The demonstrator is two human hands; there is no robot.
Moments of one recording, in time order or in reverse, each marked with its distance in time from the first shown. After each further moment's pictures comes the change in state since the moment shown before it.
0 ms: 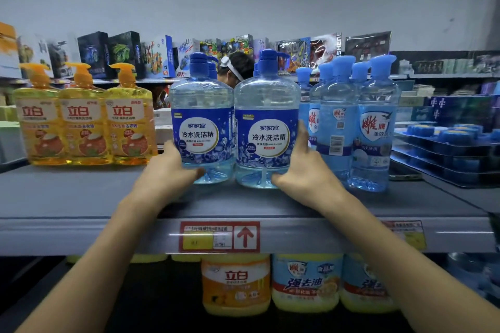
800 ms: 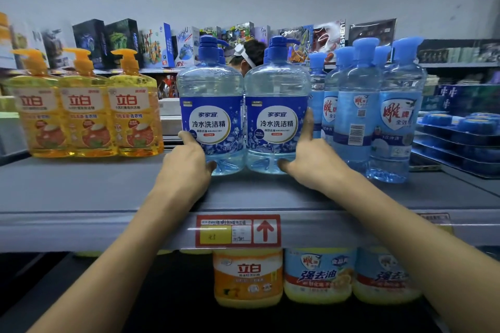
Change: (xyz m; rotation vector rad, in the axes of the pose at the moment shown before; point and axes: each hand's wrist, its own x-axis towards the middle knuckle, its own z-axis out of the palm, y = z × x) left_hand 0.009 -0.005 0.019 0.214 0.043 0.098; right_hand 0.015 -0.013 0.010 -0.276 -0.051 0.082
